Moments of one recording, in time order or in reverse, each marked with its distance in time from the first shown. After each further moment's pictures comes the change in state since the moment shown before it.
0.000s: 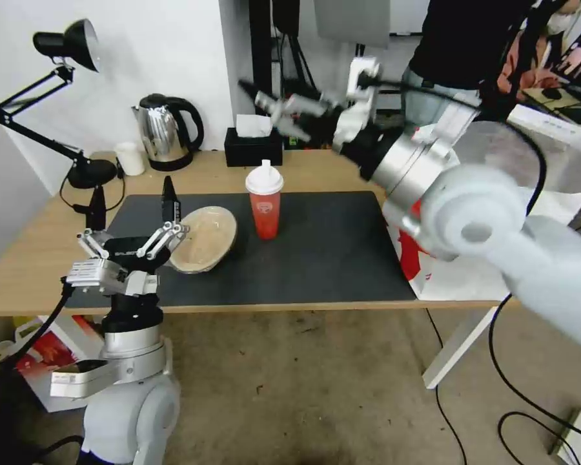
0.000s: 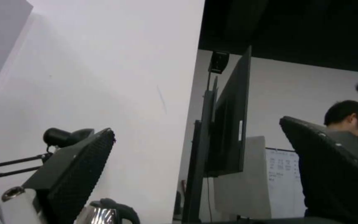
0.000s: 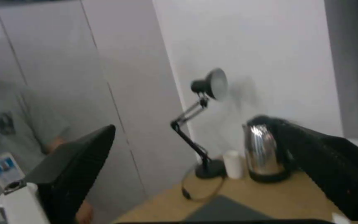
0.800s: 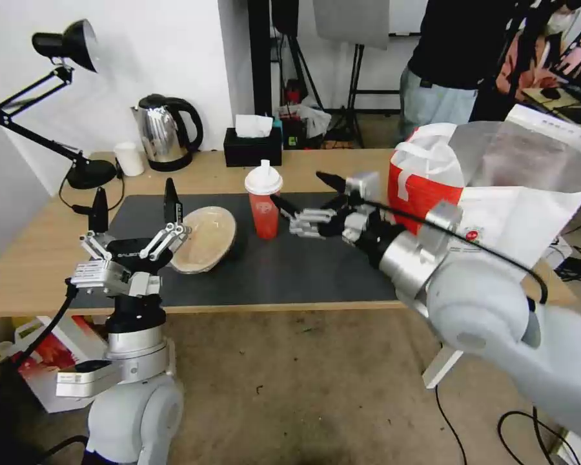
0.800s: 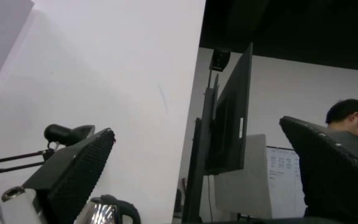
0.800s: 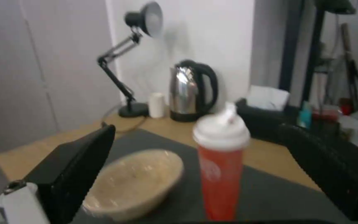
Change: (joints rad) left arm -0.003 -0.012 0.010 0.013 0.011 -0.003 -0.001; right arm -0.541 -0.047 0.185 0.114 -0.539 -0.100 0.049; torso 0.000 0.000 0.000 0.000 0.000
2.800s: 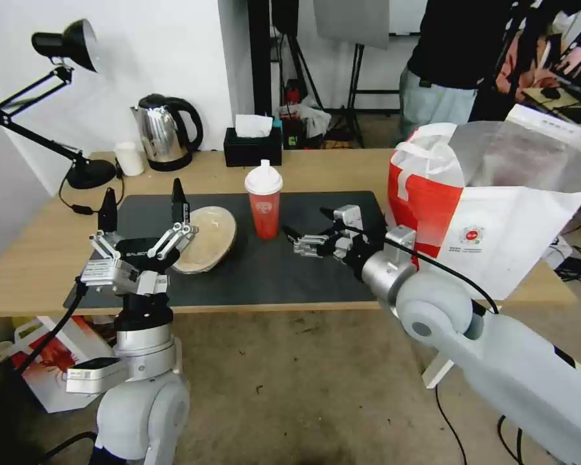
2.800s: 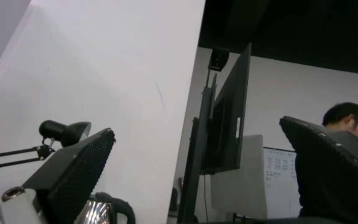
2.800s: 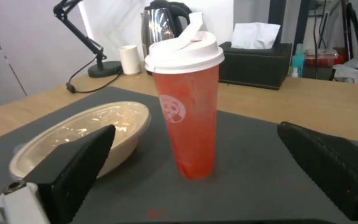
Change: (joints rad) left arm -0.011 -0.008 0.018 0.008 -0.001 0.002 0.001; right arm 0.066 0.126 -0.084 -0.257 -0.009 -0.051 -0.053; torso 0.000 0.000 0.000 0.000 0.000
